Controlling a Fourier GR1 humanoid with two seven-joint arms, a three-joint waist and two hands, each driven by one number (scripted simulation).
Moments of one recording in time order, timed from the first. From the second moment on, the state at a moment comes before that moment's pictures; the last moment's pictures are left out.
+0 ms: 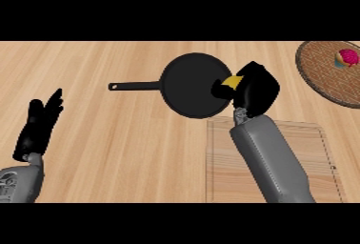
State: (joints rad) left arm -0.20 0.30 0.16 -1.31 -0.16 0.01 0.25; right arm -0.65 -0.01 0.17 -1.19 1.31 -0.34 1.12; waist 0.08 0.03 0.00
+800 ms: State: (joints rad) left arm -0.24 0.28 0.13 -1.30 -0.17 0.00 0.24; right arm -0.82 0.00 -0.02 -0.72 0.96 -0.83 0.88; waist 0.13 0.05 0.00
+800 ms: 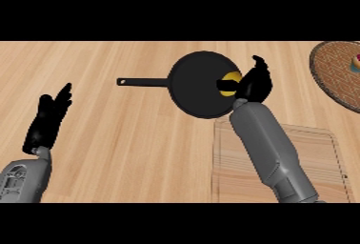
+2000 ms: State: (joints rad) left arm -0.18 0.30 0.19 -1.28 -0.16 0.02 0.23; right arm -0.84 -0.01 0.02 -0.59 0.79 -1.37 0.73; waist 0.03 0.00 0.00
